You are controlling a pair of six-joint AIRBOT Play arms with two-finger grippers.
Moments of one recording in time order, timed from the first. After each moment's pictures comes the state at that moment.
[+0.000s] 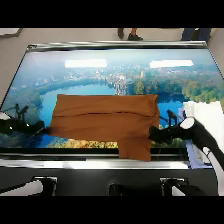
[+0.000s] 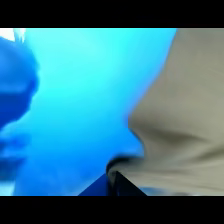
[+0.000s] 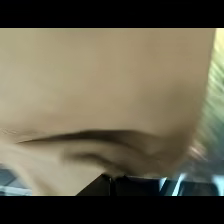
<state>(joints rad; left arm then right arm) 0.47 -1.35 0.89 1.12 -1.23 -1.29 -0.08 -1.14 0.68 -1.02 1.08 1.55</state>
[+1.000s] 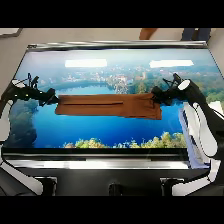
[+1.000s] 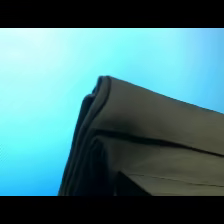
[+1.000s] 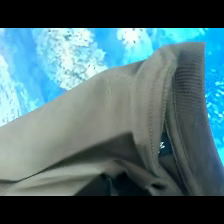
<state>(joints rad) 0.28 -1.94 1.68 0.99 -1.24 -1.48 -0.10 -1.74 1.43 -1.04 0.92 1.68</state>
